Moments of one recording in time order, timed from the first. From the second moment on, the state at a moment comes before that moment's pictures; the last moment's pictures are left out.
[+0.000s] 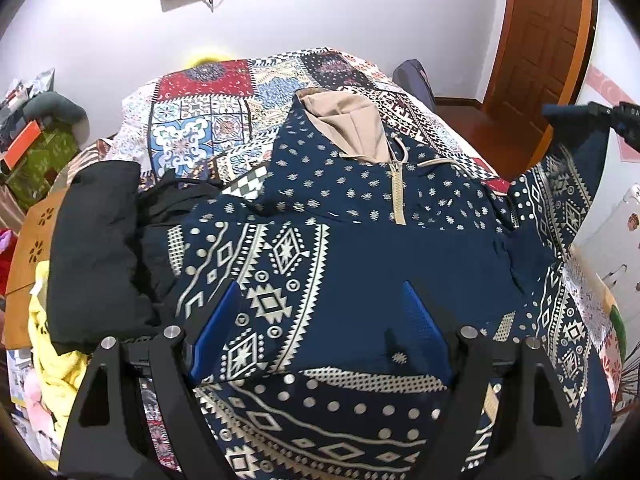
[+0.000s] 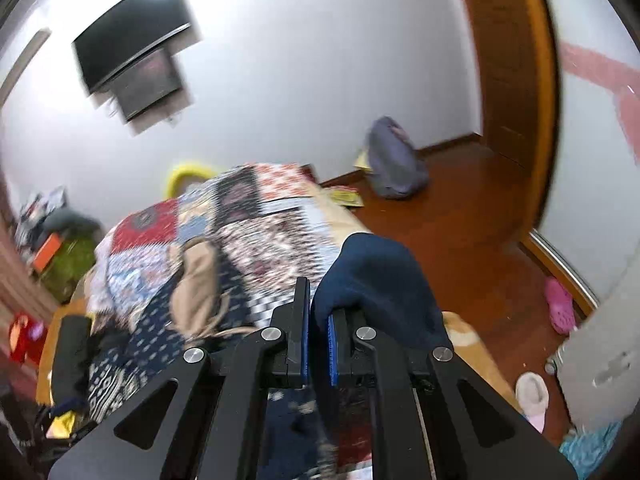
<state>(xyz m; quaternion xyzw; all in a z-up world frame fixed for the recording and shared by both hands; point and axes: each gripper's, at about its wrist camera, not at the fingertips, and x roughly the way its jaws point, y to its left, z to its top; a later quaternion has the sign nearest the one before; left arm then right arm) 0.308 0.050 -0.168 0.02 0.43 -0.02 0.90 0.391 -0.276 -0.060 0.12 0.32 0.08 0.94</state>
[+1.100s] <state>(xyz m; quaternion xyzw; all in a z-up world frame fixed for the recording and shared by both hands) 0.287 0.057 -0.174 0.04 0.44 -0.03 0.90 0.356 -0.129 -0.189 0.00 0.57 0.25 0.78</state>
